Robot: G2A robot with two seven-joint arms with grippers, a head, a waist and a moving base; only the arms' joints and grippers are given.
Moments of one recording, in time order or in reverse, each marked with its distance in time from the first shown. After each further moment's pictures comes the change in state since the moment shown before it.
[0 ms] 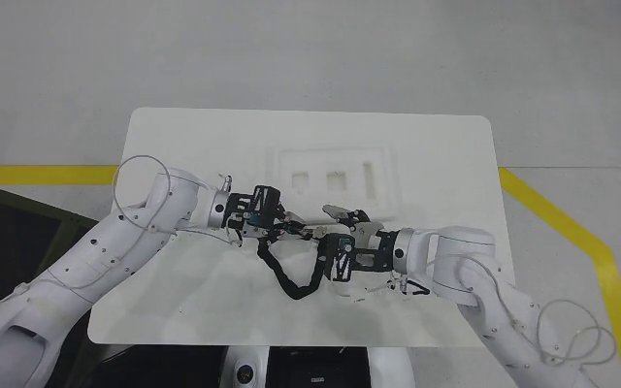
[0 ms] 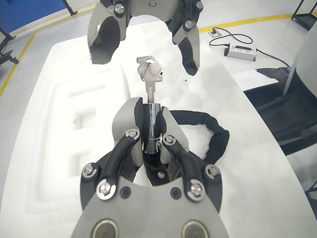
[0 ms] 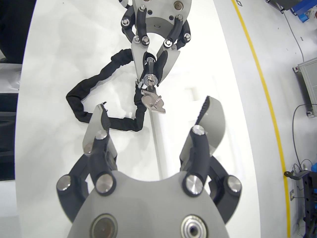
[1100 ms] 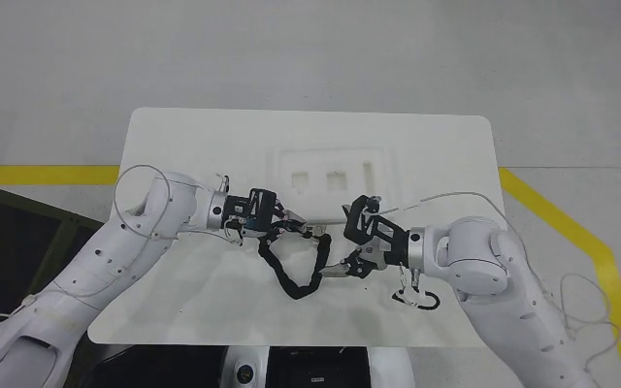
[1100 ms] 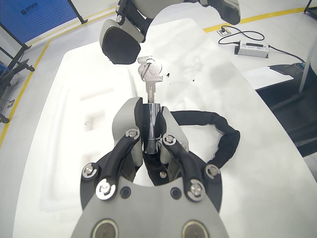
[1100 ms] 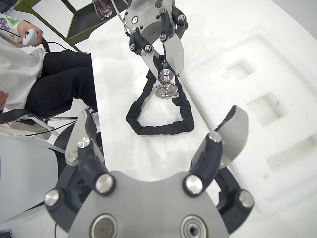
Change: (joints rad) left arm 0.116 -0.040 -0.167 -0.008 0.178 0.000 0.092; right arm -0.021 -0.010 0.099 0.067 0.815 0.213 0.413
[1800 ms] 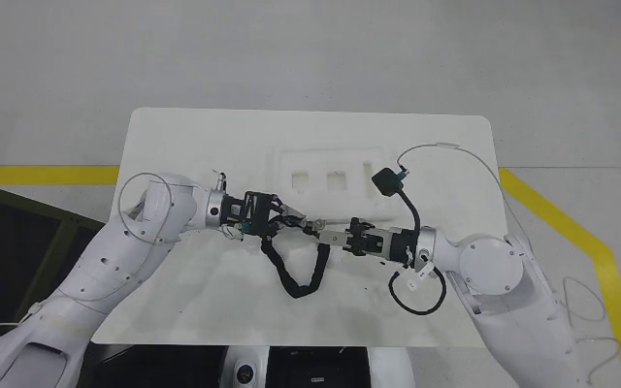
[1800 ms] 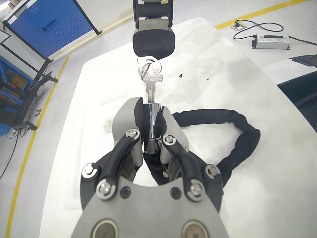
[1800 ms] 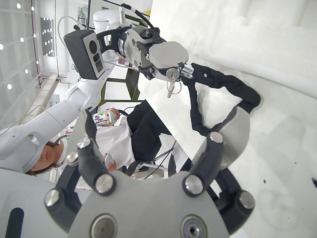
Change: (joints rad) left arm 0.083 -0.043 -0.137 -0.010 0.226 0.035 0.136; right arm -0.059 -0.025 0.063 -0.068 0.495 0.740 0.041
